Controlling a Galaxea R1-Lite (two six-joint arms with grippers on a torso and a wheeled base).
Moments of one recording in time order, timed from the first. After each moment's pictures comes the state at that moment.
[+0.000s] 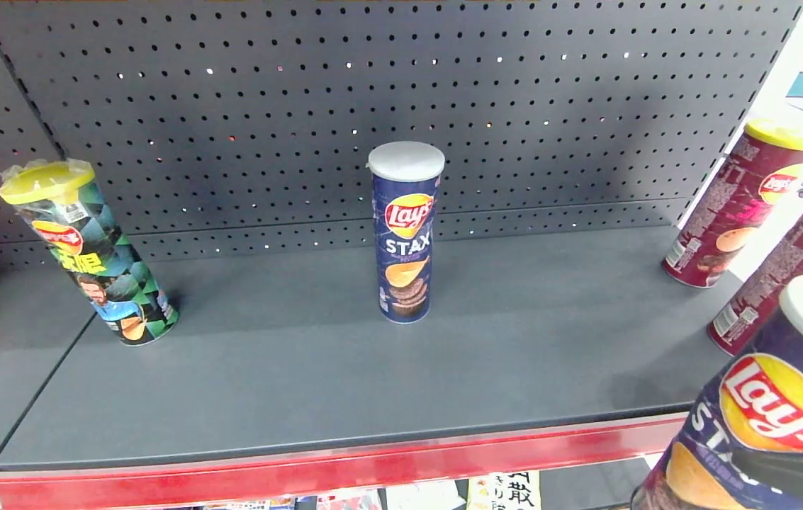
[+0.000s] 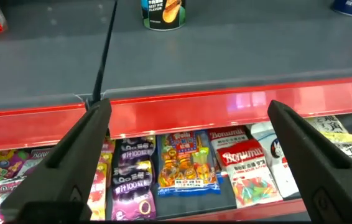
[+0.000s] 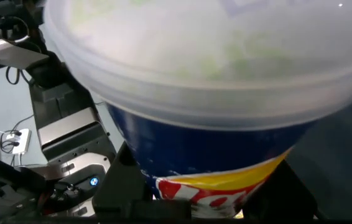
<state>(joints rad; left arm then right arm) 0.00 0.00 0.00 0.00 -0.04 0.01 0.54 0.93 -0.64 0.01 0.49 -0.13</state>
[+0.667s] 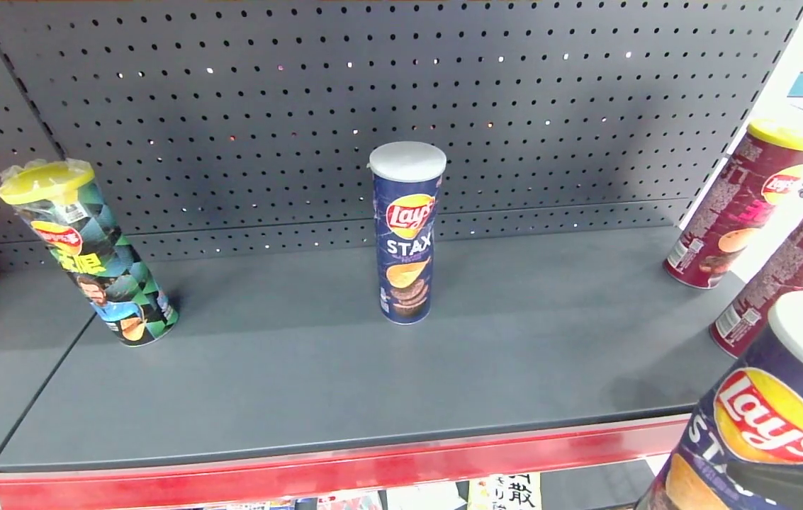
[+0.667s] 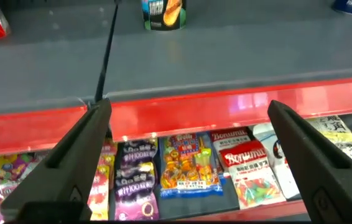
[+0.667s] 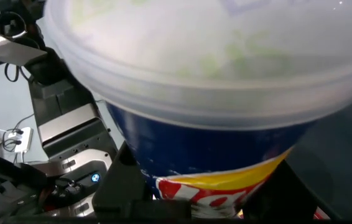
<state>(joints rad) 0.00 0.00 -0.01 -0.01 -0.04 0.03 0.54 0.91 -0.61 0.01 0.49 -0.13</state>
